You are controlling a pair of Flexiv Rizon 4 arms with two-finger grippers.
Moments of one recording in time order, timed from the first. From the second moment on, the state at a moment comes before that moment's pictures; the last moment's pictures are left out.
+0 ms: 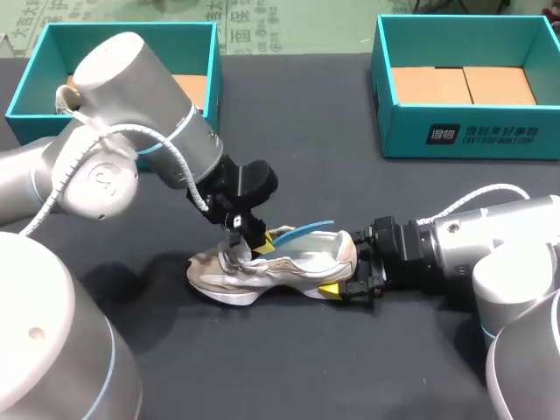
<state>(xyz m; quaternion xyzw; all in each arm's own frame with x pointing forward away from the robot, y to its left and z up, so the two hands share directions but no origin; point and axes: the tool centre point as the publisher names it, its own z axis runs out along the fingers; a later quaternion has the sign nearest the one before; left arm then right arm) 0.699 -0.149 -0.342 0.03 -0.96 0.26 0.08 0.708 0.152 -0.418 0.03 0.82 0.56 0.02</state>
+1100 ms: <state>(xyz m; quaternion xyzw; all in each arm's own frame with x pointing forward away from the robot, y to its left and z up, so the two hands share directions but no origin) 0.707 -0.196 -0.320 0.06 -0.98 0.19 -0.02 0.708 0.152 -0.418 0.03 0.82 0.56 0.02</state>
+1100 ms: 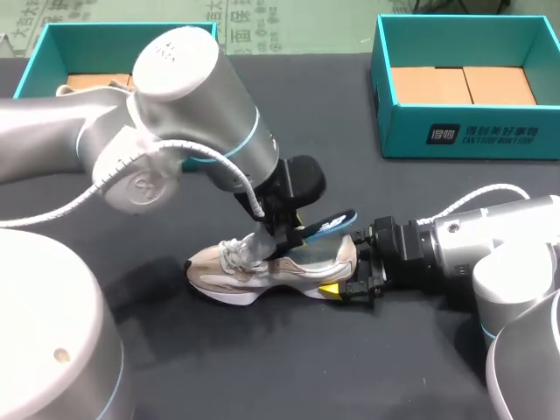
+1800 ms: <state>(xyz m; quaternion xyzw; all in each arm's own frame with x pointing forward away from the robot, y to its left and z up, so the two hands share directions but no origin) 0.687 -0.211 -0.299 0.08 -0.98 0.16 -0.13 0.708 0.152 -0.418 0.03 0.82 0.56 0.02</state>
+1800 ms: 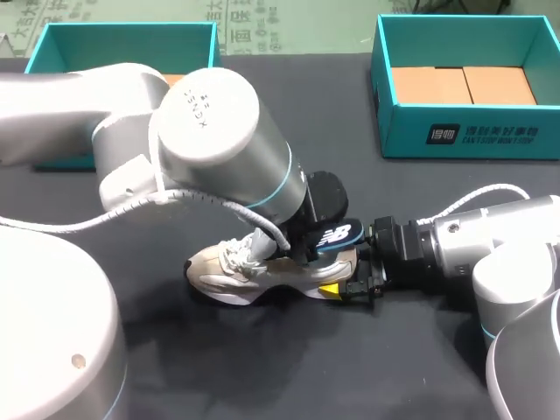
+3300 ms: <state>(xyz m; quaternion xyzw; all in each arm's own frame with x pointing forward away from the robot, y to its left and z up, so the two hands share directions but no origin) 0.702 -0.223 -0.340 0.11 -0.97 0.09 -0.22 0.708 0.152 -0.418 0.03 0.82 0.56 0.02</state>
